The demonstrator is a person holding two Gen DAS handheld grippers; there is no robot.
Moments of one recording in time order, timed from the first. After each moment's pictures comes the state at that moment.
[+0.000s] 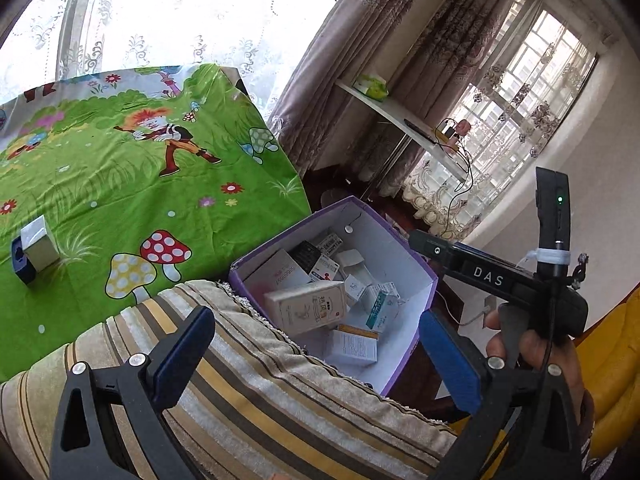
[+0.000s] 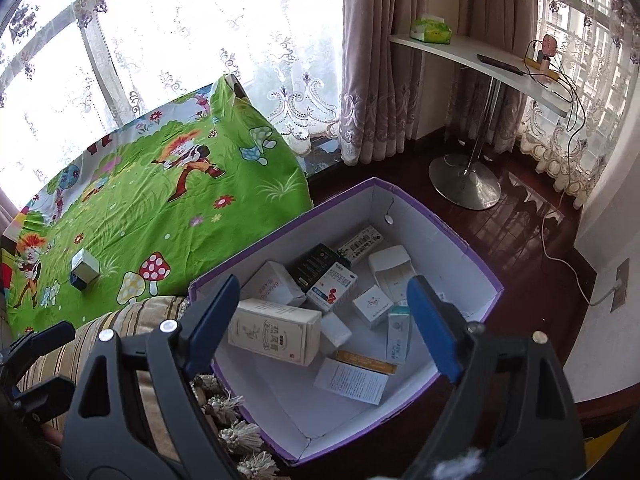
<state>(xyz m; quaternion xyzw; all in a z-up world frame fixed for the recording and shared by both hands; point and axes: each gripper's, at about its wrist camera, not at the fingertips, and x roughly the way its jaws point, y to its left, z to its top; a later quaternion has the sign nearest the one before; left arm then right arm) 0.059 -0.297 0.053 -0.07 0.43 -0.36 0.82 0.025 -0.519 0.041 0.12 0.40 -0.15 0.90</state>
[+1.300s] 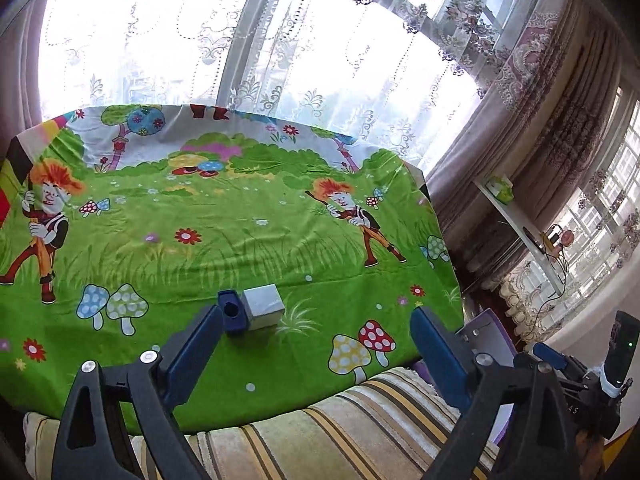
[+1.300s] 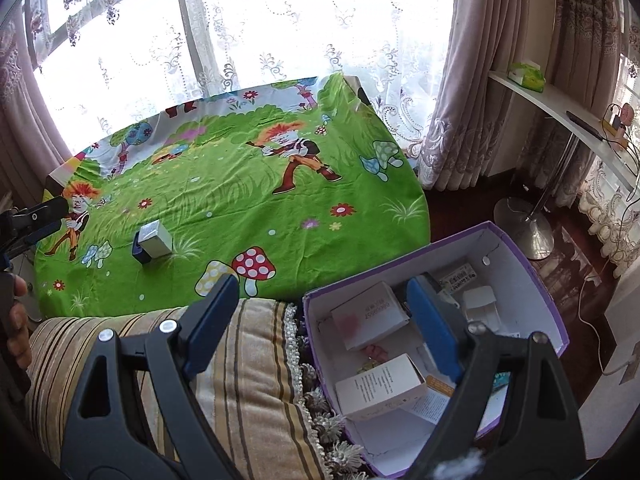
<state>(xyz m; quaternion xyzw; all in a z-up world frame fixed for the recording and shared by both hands) 0.147 -0.104 0.080 -0.14 0.39 -0.14 0.90 0.072 -0.407 0.060 0.05 0.39 -0.01 0.92</state>
